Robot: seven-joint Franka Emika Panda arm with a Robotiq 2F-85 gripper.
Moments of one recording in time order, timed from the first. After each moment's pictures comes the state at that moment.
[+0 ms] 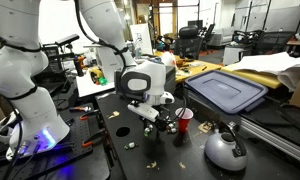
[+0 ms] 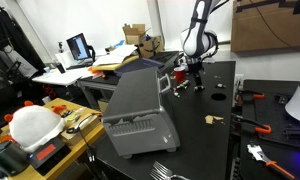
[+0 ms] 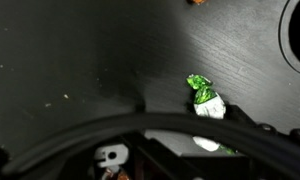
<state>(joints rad) -0.43 0.47 -0.01 -2.37 -0.10 2.73 -0.77</state>
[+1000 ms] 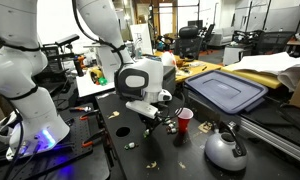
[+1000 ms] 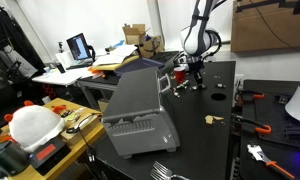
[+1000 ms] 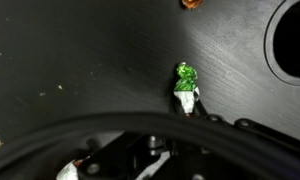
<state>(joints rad) -0.39 0.42 -0.04 -2.41 -0.10 2.71 -0.82</state>
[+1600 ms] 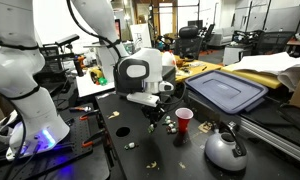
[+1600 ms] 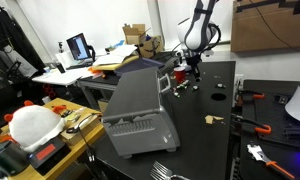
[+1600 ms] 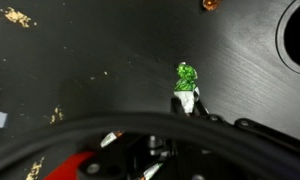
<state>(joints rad) -0.26 0.34 -0.15 -2.42 -0.24 2.71 -0.66</state>
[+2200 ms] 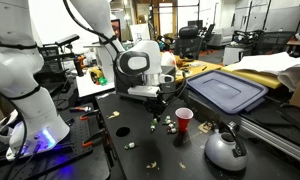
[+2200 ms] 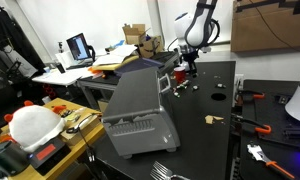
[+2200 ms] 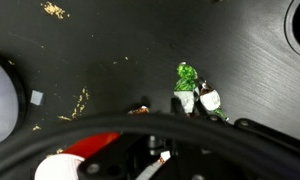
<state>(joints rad) -0.22 0.29 -0.18 -2.42 -0.36 2.71 -0.54</state>
